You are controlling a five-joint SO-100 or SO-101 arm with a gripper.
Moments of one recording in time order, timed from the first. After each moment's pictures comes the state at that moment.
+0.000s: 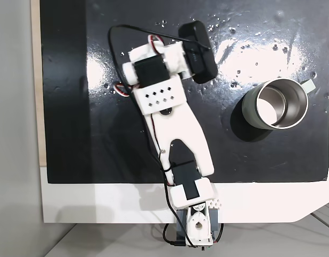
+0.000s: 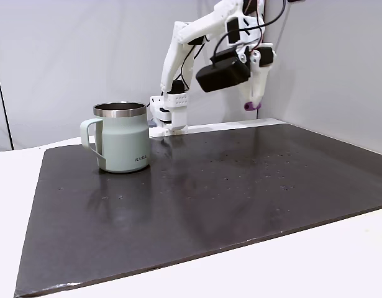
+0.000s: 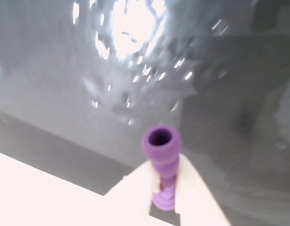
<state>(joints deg) -17.1 71.3 49.3 97.3 -3.0</state>
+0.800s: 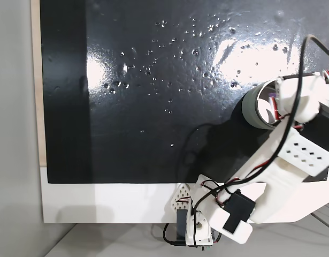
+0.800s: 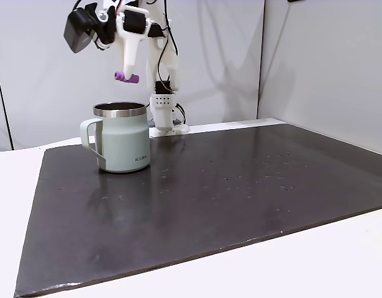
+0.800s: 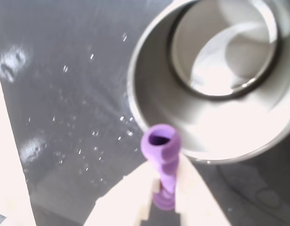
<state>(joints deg) 30.3 84.9 50.4 103.4 -39.4</state>
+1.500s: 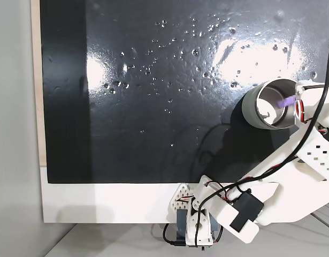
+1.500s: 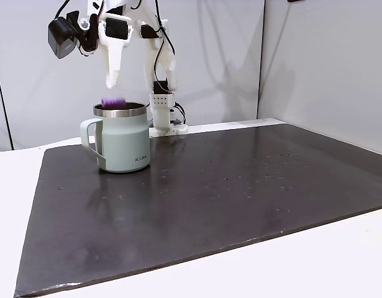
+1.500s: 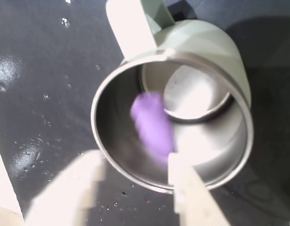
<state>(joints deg) 35.4 81.9 50.2 102.8 -43.0</state>
